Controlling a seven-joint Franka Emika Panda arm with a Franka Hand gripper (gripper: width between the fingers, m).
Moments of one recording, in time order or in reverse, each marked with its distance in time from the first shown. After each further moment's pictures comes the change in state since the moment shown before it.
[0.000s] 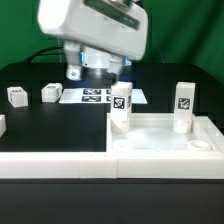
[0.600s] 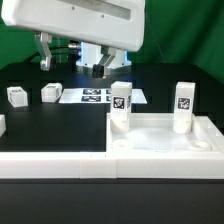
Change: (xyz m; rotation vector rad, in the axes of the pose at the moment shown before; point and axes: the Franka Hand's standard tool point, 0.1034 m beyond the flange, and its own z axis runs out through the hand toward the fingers) arm -0.008 0.005 -0.002 0.026 0.003 0.414
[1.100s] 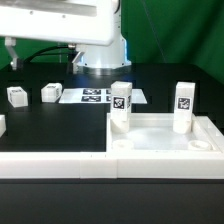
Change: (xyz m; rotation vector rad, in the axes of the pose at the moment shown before) arm -0.096 0.017 0.012 0.119 -0.090 0.450
